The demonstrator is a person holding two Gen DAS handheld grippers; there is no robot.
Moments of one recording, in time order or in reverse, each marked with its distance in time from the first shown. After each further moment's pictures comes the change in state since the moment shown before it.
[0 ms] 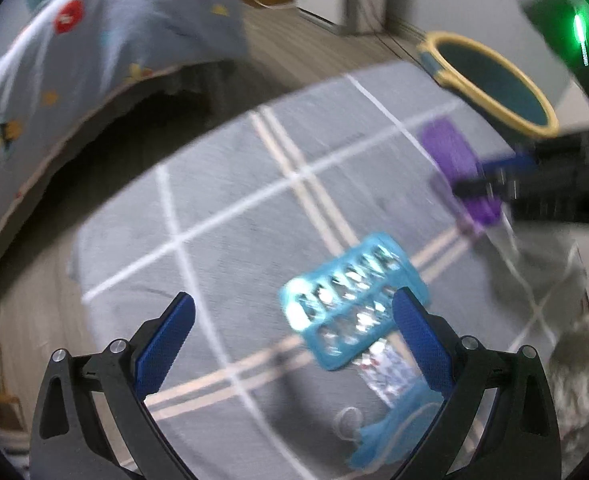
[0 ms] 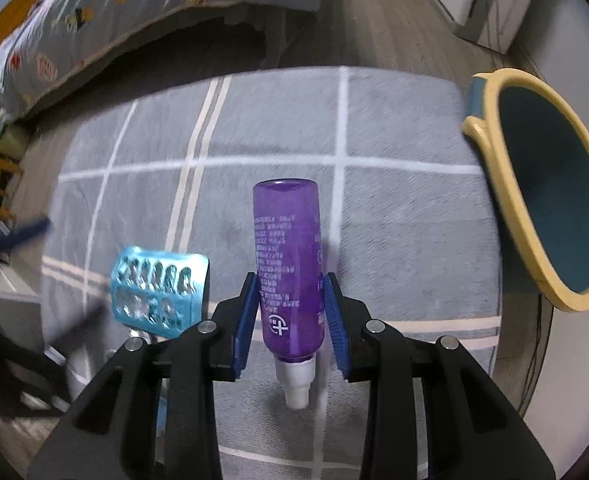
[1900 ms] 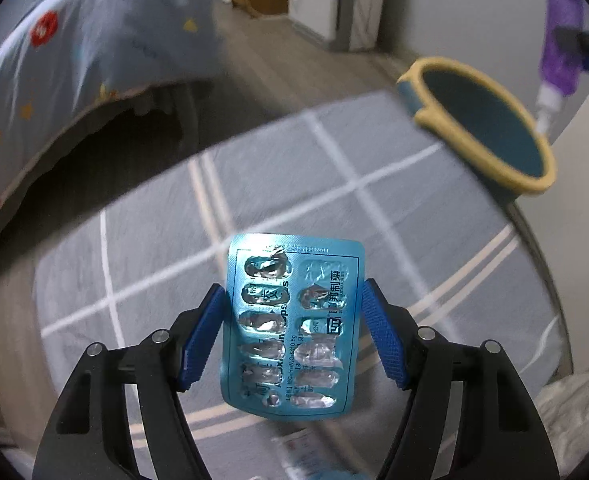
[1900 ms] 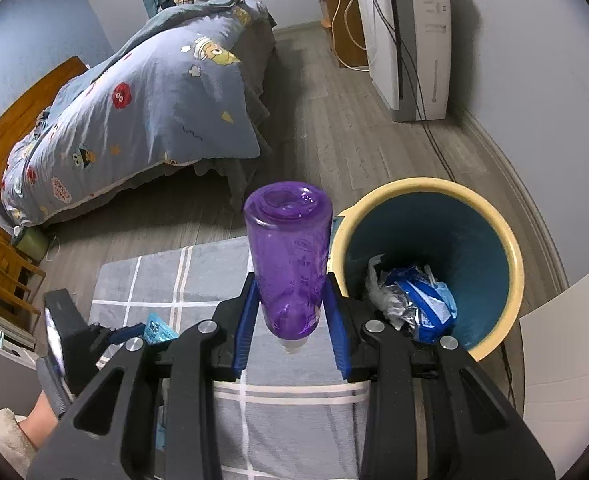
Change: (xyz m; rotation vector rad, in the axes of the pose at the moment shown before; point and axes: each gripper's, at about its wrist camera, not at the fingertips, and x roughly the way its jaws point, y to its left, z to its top) left arm 0.013 -0.050 0.063 -0.070 -0.070 -0.032; right arm -0.142 -0.115 0.019 0.135 -0.378 0.041
